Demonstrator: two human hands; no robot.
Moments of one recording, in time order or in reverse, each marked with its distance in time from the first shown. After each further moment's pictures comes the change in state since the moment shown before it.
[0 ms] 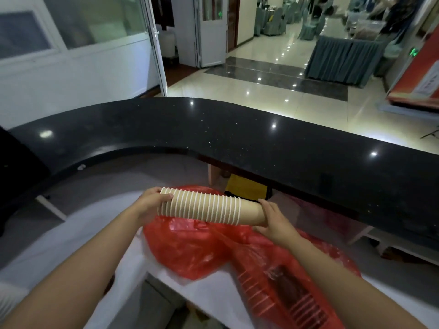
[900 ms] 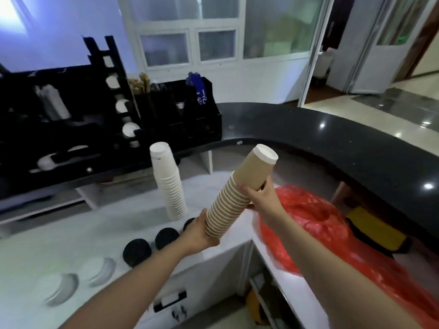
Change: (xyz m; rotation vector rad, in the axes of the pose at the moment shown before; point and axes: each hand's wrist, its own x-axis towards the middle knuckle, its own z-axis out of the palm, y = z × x) left_hand -0.240 -0.162 -0.142 0.583 0.361 0.024; right_hand -0.065 -0.375 0.088 1.118 -0.451 -0.329
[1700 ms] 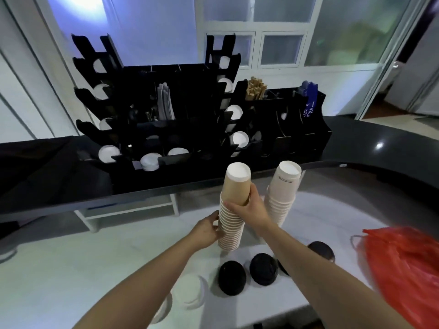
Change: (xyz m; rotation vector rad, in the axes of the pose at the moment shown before) left_hand 0.005 -0.280 -0.212 -0.386 0.072 -0.096; right_hand 0.085 0.091 0.372 -0.431 -0.233 -0.016
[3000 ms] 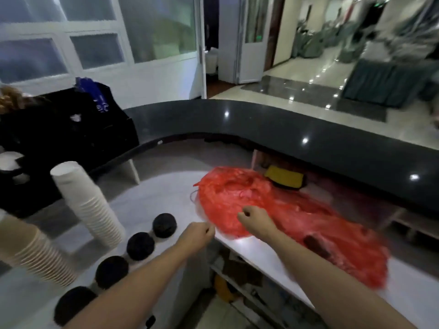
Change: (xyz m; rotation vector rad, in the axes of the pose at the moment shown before) left_hand -0.050 0.197 0.392 0.591 -0.375 0.499; right_hand -0.314 0.149 -0.371 -0.526 0.500 0.497
